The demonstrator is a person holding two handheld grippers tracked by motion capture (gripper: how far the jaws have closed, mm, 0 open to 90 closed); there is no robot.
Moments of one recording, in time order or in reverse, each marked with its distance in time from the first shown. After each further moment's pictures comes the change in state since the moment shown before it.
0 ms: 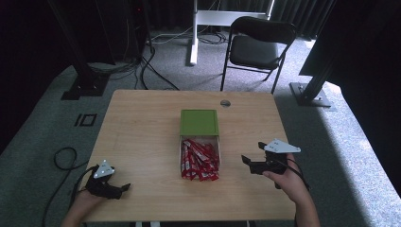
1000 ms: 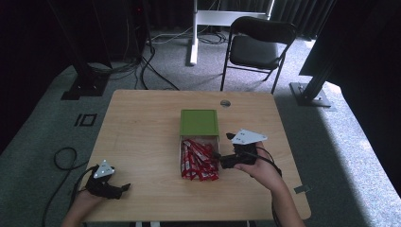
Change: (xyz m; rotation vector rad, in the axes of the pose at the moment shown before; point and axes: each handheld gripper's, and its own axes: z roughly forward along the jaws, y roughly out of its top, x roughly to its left) left arm 0.000 0.000 0.000 0.000 0.000 -0.001; right arm 0.062 0.060 0.044 -0.027 0.165 -0.156
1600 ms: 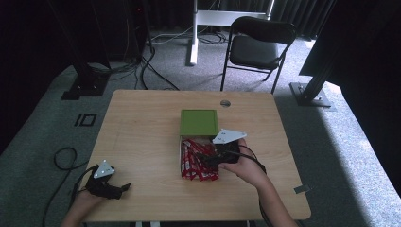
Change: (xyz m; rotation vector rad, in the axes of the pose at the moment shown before) left arm 0.000 0.000 0.000 0.000 0.000 0.001; right arm 0.022 0.014 0.034 0.064 0.074 -0.020
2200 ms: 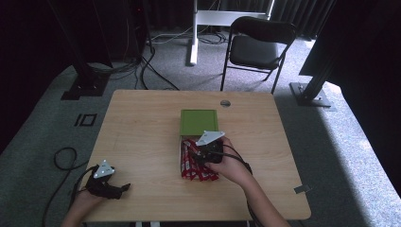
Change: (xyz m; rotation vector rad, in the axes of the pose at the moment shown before) left arm 0.000 0.000 0.000 0.000 0.000 0.000; right arm 0.014 0.008 0.041 0.169 -0.005 -0.086
